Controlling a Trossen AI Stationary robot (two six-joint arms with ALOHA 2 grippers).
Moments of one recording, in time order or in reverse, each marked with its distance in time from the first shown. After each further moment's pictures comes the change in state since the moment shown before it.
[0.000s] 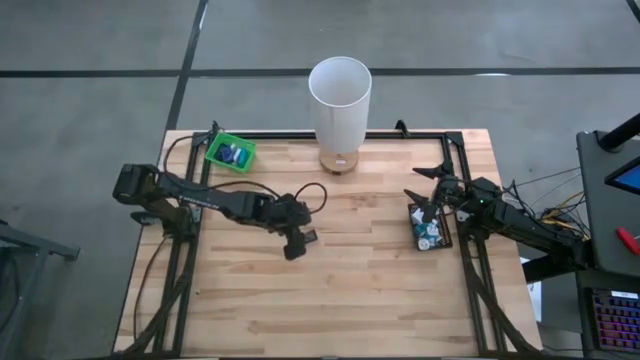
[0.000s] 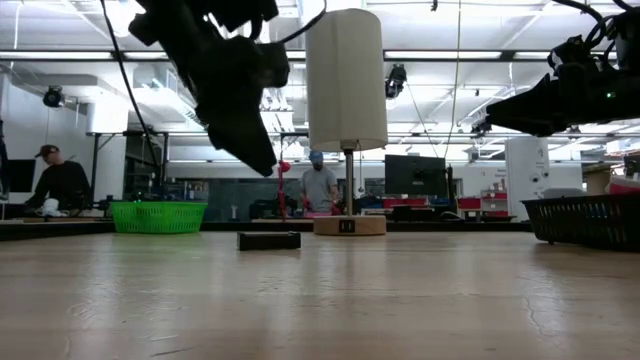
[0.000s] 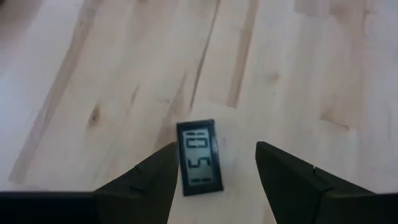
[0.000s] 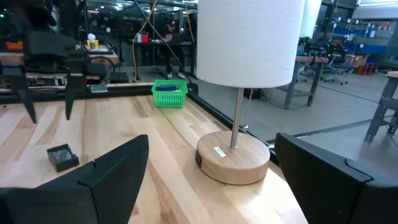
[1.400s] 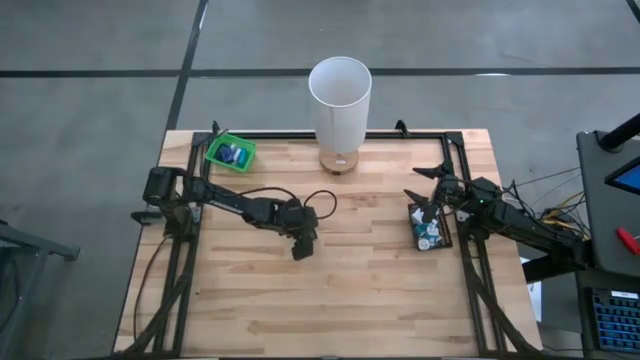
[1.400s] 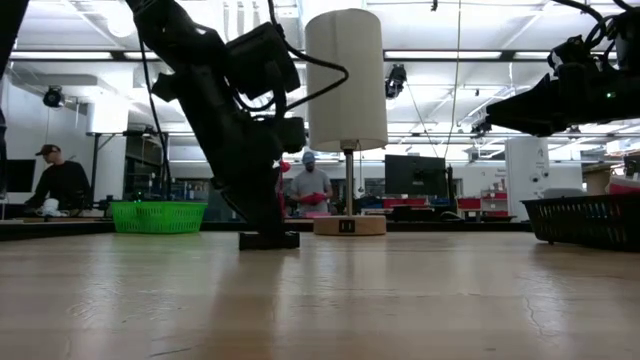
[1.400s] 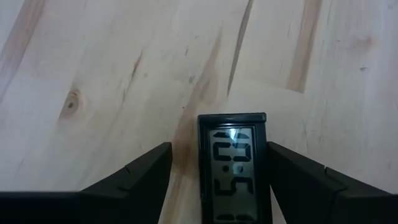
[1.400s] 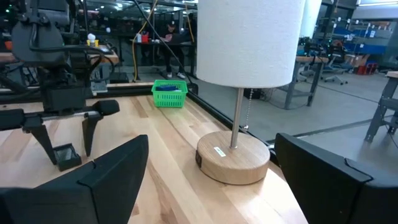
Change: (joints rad) left arm 0.041 0.228 -0.030 0.159 -0.005 0.025; right arm 0.000 0.000 0.000 0.000 0.000 0.000
